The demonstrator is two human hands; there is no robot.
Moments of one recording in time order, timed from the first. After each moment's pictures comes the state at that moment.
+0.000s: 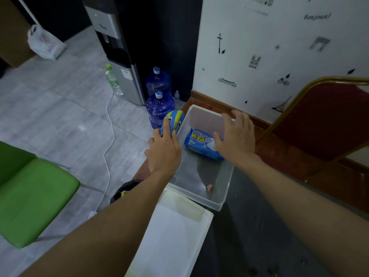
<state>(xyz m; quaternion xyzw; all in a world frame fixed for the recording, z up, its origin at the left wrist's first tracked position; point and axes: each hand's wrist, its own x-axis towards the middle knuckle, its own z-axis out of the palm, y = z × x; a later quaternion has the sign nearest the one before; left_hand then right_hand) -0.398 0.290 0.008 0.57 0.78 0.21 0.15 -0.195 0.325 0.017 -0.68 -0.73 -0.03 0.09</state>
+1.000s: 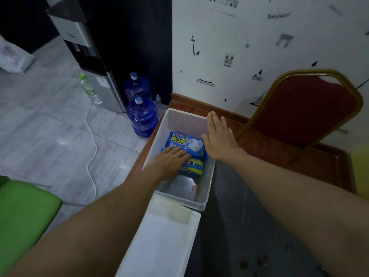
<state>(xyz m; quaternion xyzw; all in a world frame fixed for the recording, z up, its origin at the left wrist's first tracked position) -0.374 0.316 -0.034 0.92 0.35 -0.16 0.07 -0.169 0.326 0.012 -0.70 -0.69 0.18 0.00</state>
